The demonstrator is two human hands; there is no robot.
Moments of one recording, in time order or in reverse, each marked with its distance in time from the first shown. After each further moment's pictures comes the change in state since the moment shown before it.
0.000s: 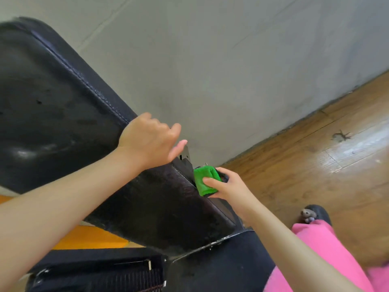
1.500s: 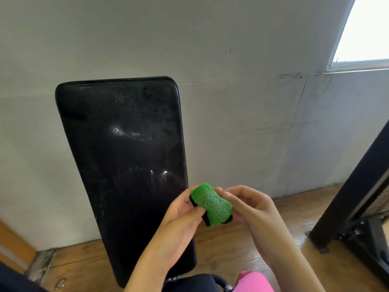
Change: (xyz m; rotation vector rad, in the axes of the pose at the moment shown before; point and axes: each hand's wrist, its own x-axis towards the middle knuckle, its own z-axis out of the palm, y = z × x) left_hand -0.122 0.118 -0.128 -2.779 0.758 -0.589; right_hand -0.206 -0.121 0.102 -0.478 0.059 -0.466
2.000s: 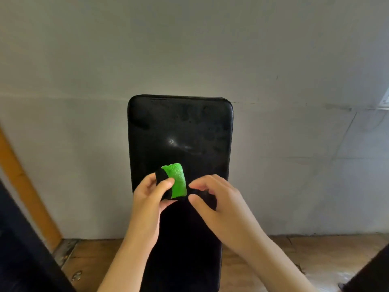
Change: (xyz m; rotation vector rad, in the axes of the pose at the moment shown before) left_hand -0.017 0.090 -0.074 0.210 0.691 0.241; right_hand 0.039 -0.027 0.119 -0.861 -0.291 -0.389
